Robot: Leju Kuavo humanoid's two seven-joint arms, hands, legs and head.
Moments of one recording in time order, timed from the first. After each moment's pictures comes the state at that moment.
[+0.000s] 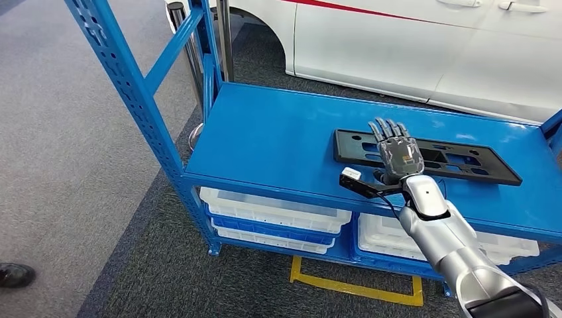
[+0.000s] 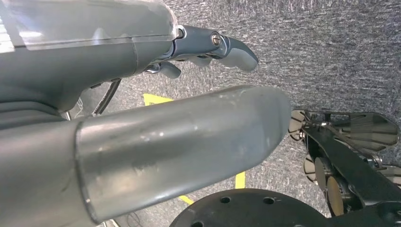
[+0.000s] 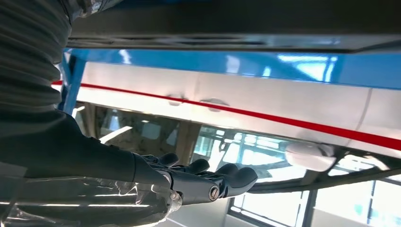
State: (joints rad) left arm 0.02 -0.04 -0.14 -0.16 0.00 -0.08 0.06; right arm -0.80 -0.23 0.64 -0.67 1.12 -0.43 -0.08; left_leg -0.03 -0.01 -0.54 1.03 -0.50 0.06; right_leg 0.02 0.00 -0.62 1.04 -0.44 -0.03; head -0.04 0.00
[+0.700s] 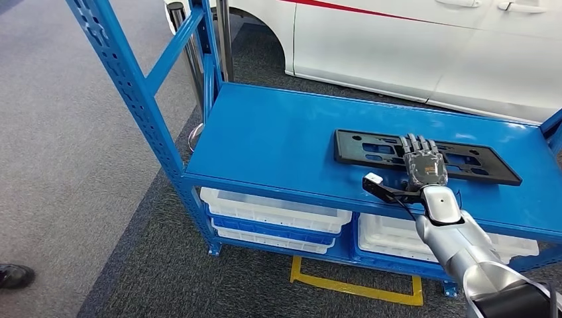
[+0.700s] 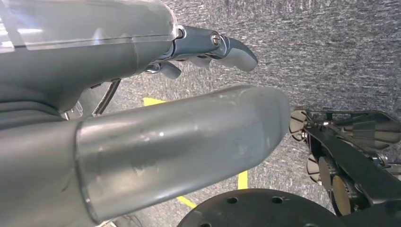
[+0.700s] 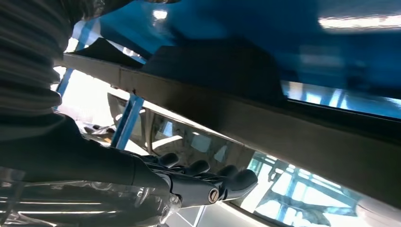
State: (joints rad) left arm 0.03 -0.04 -0.16 -0.15 -0.02 -0.08 0.04; right arm -0.84 -0.25 0.63 -0.41 1.18 -0.46 0.06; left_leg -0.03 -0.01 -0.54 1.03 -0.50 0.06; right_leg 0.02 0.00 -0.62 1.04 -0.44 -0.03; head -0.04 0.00
